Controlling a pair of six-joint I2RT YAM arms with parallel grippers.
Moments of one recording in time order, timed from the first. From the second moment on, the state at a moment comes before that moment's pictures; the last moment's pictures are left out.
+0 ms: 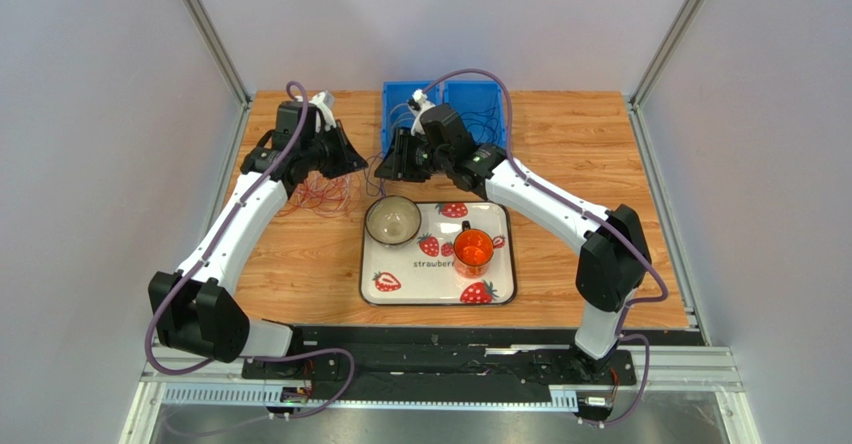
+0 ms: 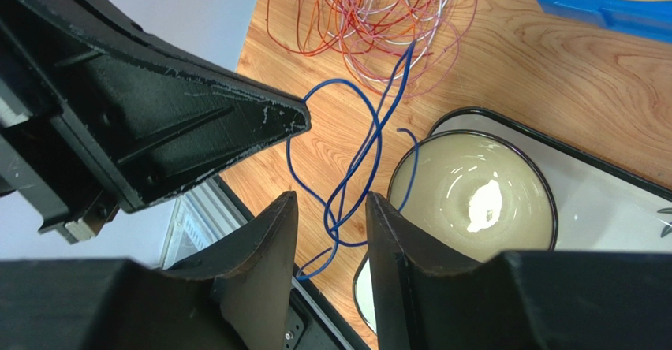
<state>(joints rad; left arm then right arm) -0.24 1.37 1.27 -0.57 0.29 -0.53 0.77 1.79 1.60 -0.30 -0.22 0.72</state>
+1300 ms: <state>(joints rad) -0.25 1.18 1.55 -0.67 0.39 -0.53 0.76 1.85 1.60 -0.43 -0.10 0.61</state>
